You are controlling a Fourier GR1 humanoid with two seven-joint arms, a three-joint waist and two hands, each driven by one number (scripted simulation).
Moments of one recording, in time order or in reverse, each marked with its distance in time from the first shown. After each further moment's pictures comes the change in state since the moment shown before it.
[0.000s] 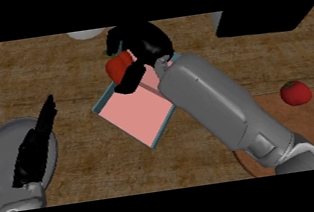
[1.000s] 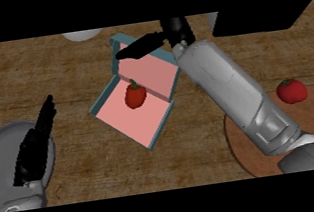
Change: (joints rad) left arm -0.010 -0.007 0.019 0.035 -0.005 0.005 -0.025; right arm -0.014 -0.024 -0.187 0.157 -0.489 -0.335 -0.297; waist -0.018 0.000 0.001
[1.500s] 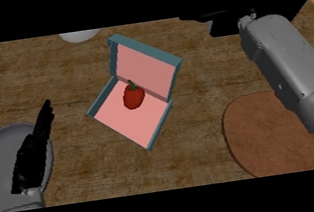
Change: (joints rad) left arm 0.044 -0.007 -0.003 -0.046 -0.008 0.006 0.013; right arm 0.041 -0.228 -0.227 0.094 -0.116 0.116 -0.132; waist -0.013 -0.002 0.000
